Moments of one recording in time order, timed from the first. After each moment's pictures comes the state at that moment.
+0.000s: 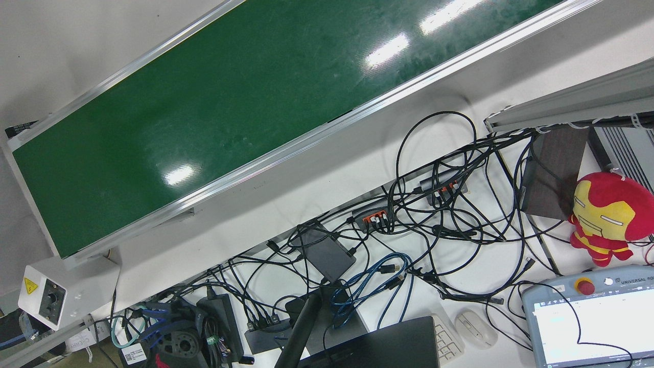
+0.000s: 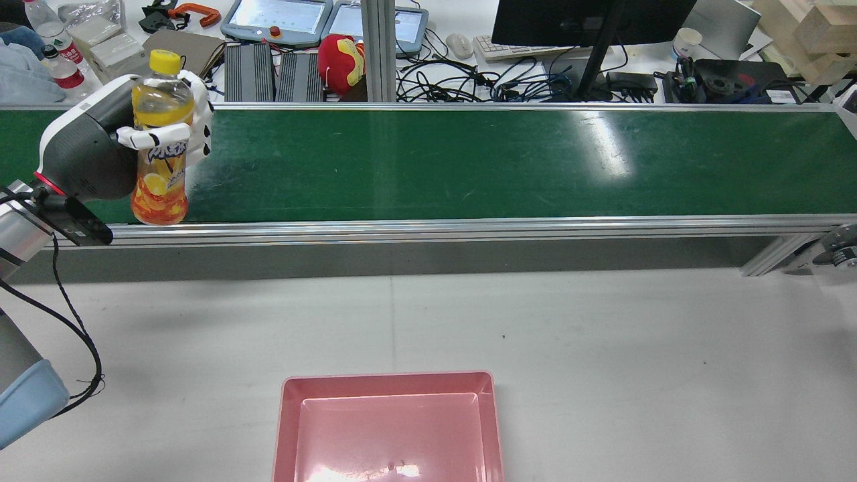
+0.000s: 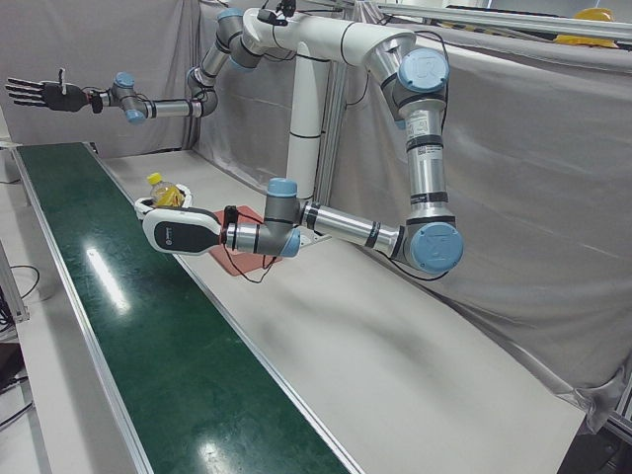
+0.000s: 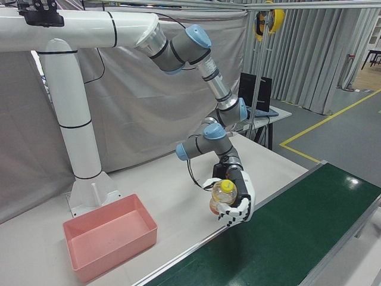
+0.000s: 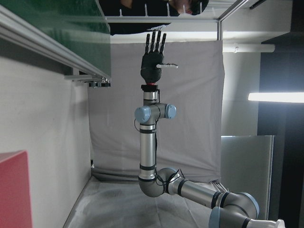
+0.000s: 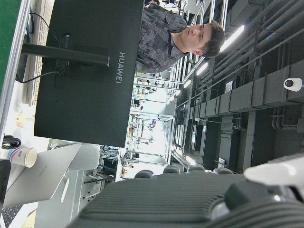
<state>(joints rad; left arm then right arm) -0.86 -1.89 -1.96 0.21 1.32 0.18 1.55 -1.51 1.57 -3.11 -1.57 -0.11</state>
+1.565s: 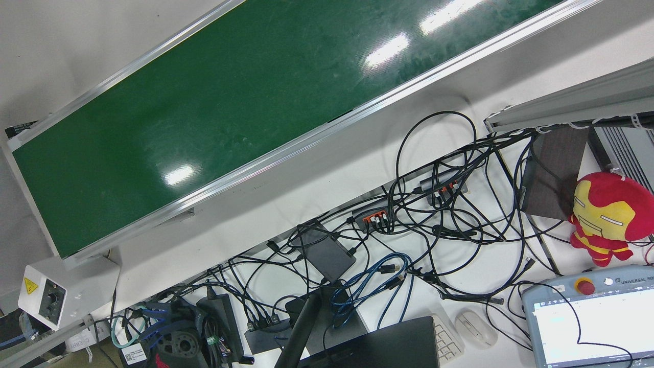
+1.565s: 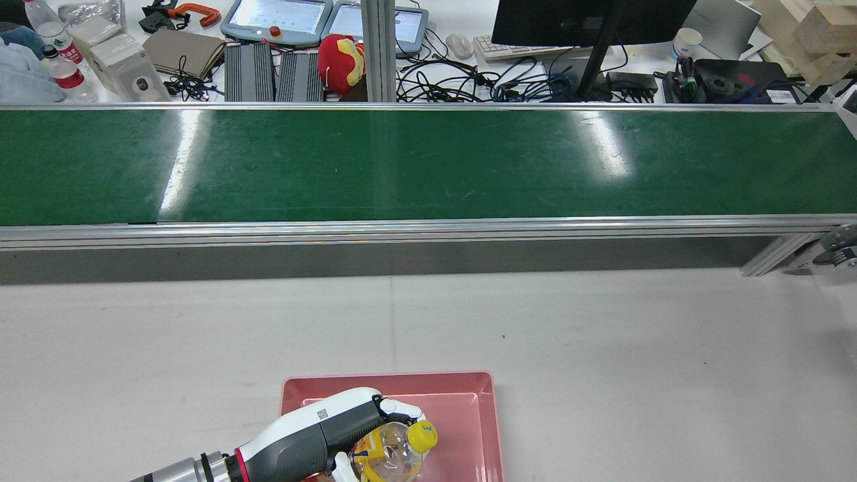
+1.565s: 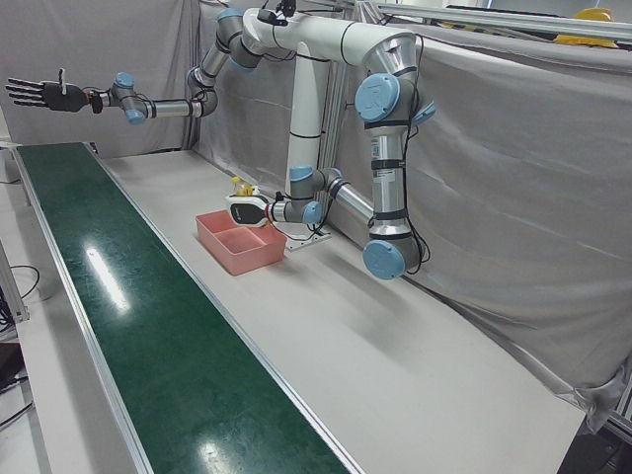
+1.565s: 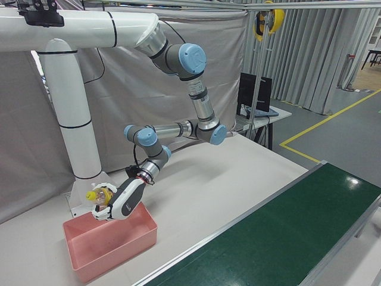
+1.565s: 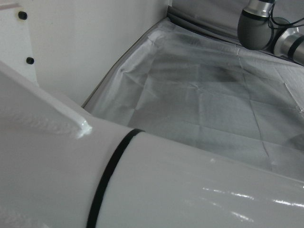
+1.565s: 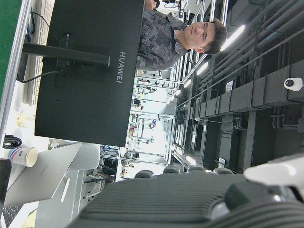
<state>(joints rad) -0.17 -1.98 -2.14 0.54 1.30 0.52 1.55 -1.51 1.57 -3.11 -1.57 -0.11</state>
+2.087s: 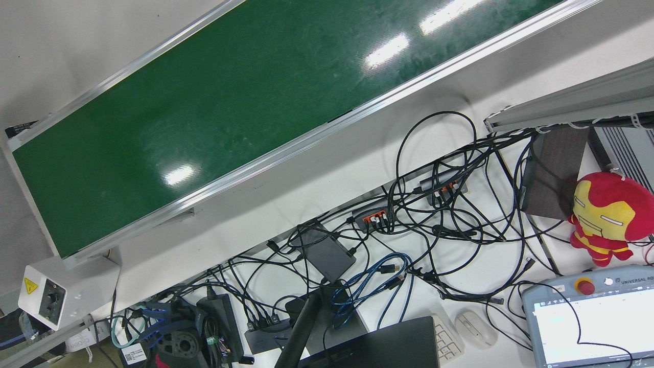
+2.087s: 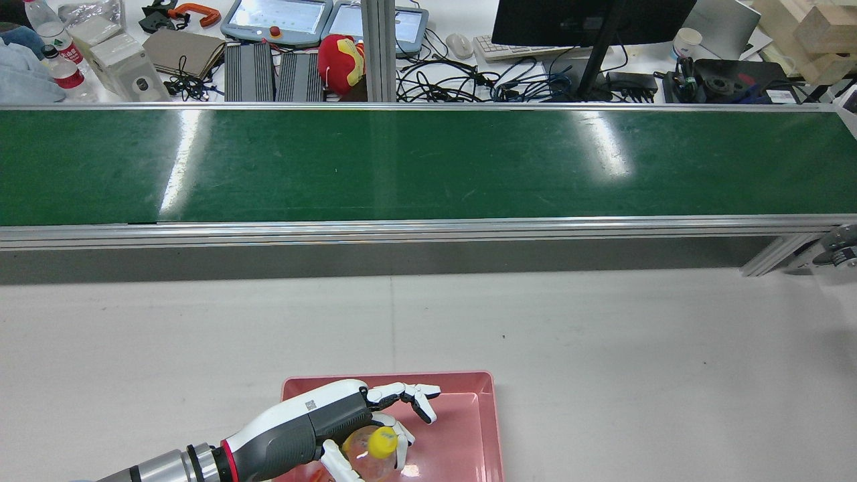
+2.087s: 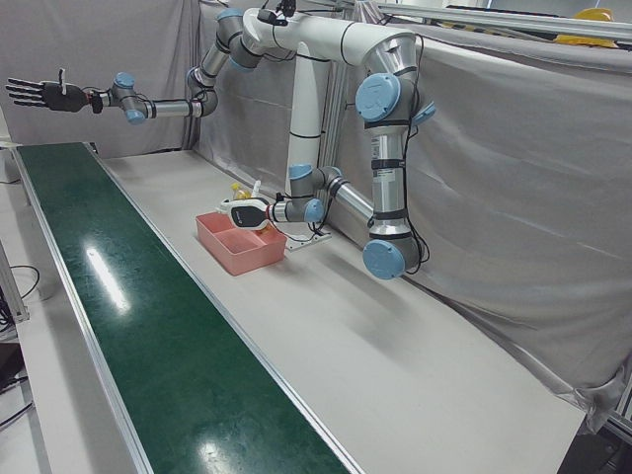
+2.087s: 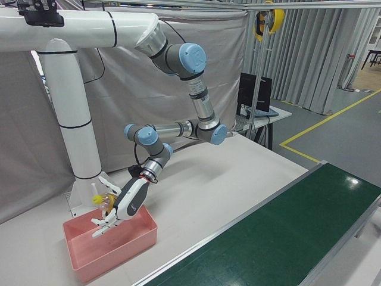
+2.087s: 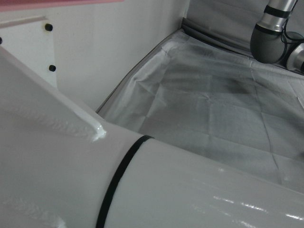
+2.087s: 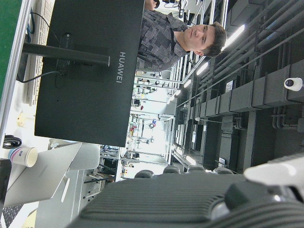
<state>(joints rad) -0.18 -1.98 -2.16 0.63 1.30 0.52 1.55 -1.51 1.57 -3.11 -1.57 -0.11</state>
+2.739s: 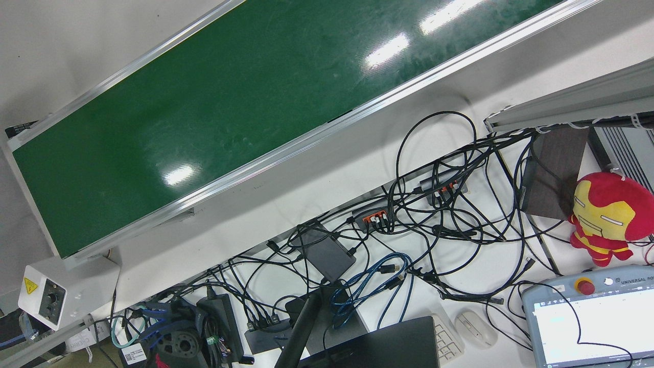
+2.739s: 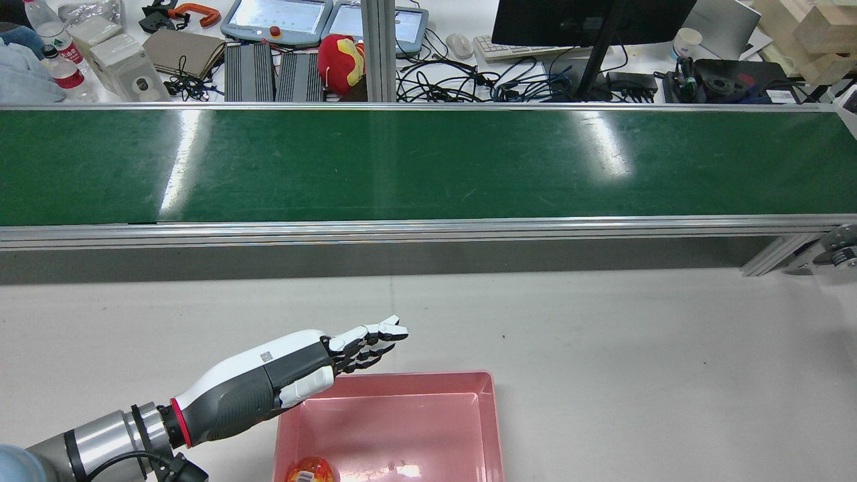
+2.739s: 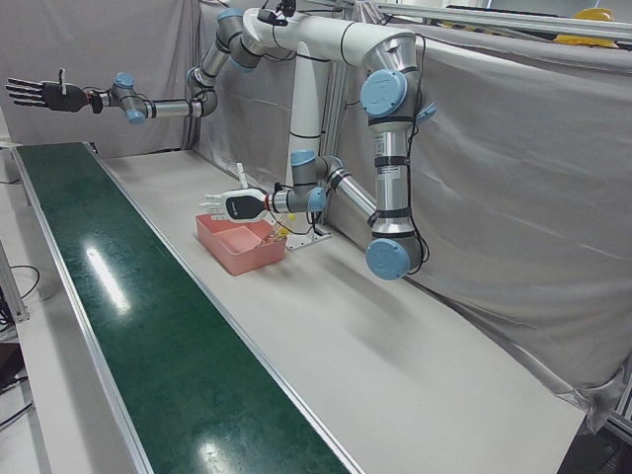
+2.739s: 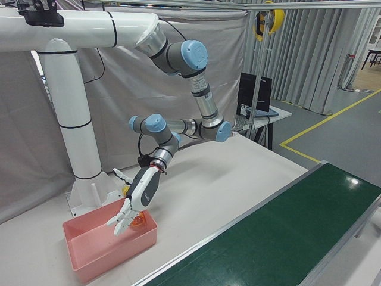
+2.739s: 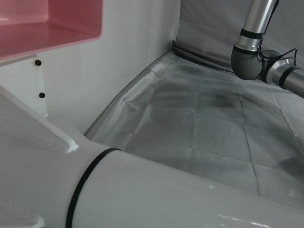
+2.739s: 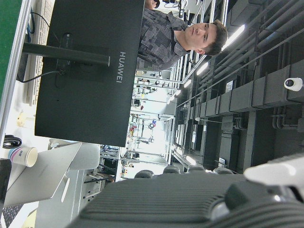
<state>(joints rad) -0.28 -1.97 -2.29 0.75 1.30 0.52 1.55 -1.51 1.57 -3.11 -1.57 -0.11</state>
